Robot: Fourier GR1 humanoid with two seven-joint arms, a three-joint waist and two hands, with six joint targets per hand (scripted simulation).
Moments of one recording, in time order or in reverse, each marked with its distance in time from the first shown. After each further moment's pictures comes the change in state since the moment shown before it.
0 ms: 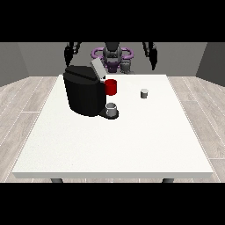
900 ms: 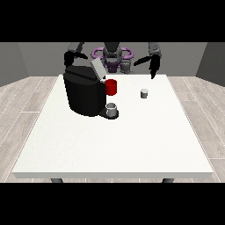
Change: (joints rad) left arm -0.138 0.165 -0.002 0.149 -0.097 -0.134 -0.011; right arm -0.047 0.068 -0.026 0.049 -0.069 0.020 -0.139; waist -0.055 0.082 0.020
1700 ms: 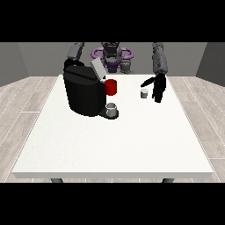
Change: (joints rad) left arm -0.263 0.190 0.048 0.418 -0.238 0.035 -0.105; right arm -0.112 0.018 0.032 0.013 0.045 -0.026 -0.026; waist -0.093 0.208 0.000
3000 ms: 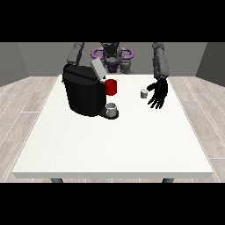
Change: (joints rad) left arm -0.161 0.033 -0.029 0.285 -0.189 0.035 -0.095; right arm -0.073 0.002 -0.036 0.119 0.015 -0.047 -0.020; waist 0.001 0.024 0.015
